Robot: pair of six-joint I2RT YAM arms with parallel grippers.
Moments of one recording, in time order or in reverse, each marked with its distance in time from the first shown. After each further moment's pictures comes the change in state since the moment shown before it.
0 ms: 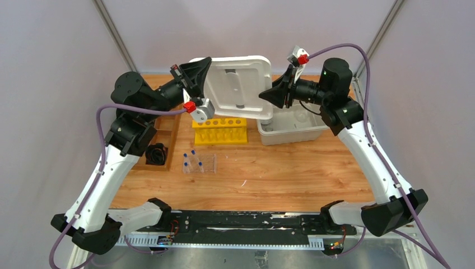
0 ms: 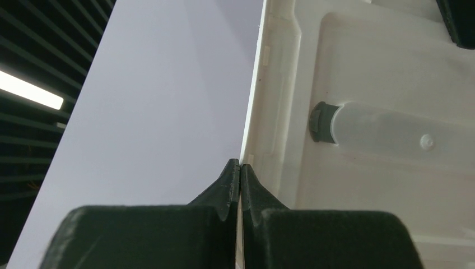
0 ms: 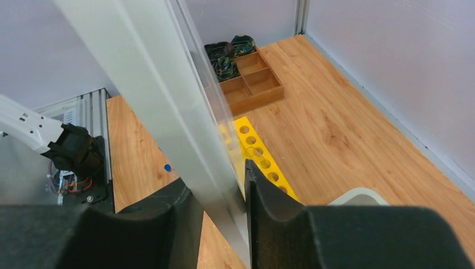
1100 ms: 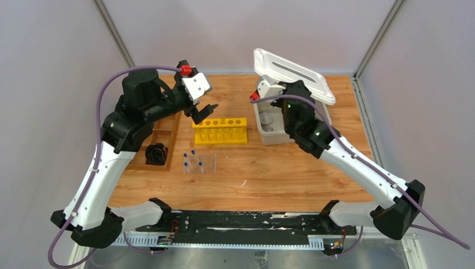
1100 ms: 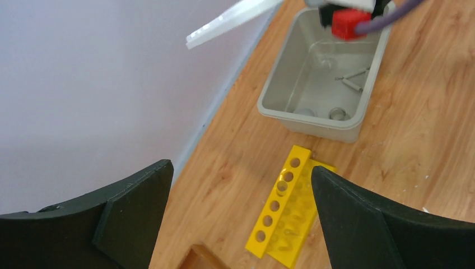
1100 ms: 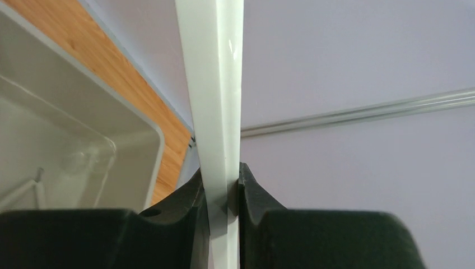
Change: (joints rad) left arm -0.029 0.057 0.169 -0.521 -0.143 -0.637; right arm 0.377 -0.057 -0.173 0.082 1.538 -1.012
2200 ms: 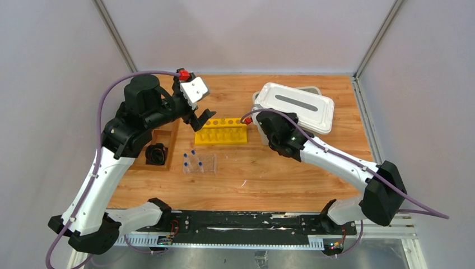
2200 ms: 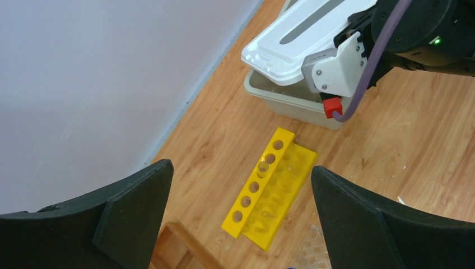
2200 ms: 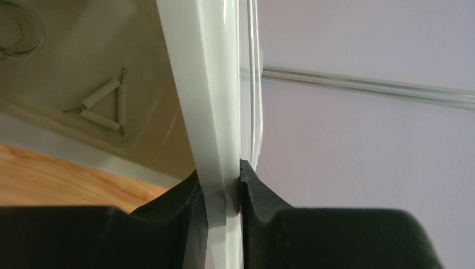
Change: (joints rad) left arm 0.000 -0.058 -0.097 -0.012 -0.052 -0.107; right arm 0.064 0.154 -0.214 -0.158 0.181 0.186
